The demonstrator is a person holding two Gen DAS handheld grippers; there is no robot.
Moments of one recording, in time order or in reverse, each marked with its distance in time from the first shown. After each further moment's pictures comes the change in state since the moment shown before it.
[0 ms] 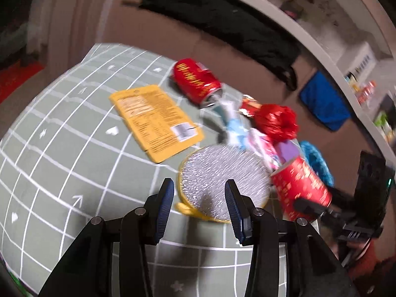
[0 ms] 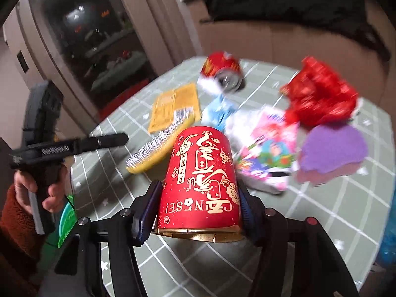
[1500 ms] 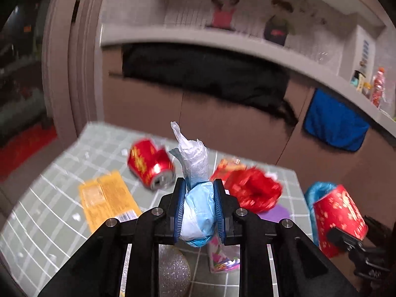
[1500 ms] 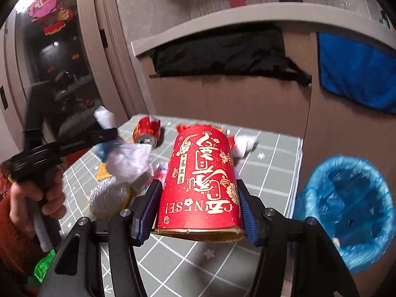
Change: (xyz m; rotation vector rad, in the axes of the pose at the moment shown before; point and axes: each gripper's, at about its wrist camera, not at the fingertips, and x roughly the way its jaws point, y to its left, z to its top) left arm 0.023 -0.165 0.059 0.146 -0.320 0.249; right arm -0.103 -0.093 0.003 0.070 -0.269 -0.223
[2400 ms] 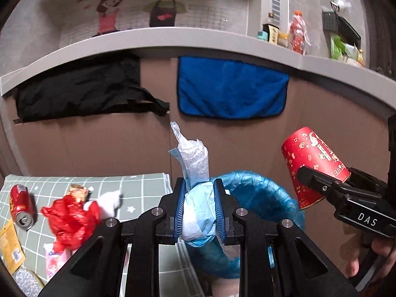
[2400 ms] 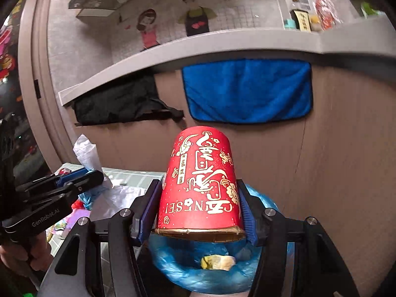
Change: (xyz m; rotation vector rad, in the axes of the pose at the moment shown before) left arm 0.053 -0.268 -0.016 0.307 0.042 -0.334; right arm -0.104 -0.194 0.007 0.179 -0.166 -0.345
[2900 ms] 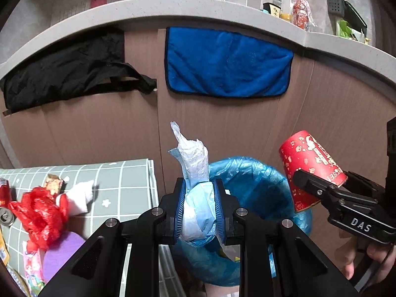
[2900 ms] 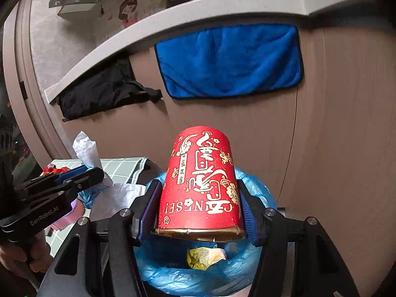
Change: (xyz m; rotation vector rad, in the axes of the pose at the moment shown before) left arm 0.054 -0.014 -0.008 -0.011 0.097 -0.024; right arm 0.044 -0.038 -0.022 0.061 0.081 -0.026
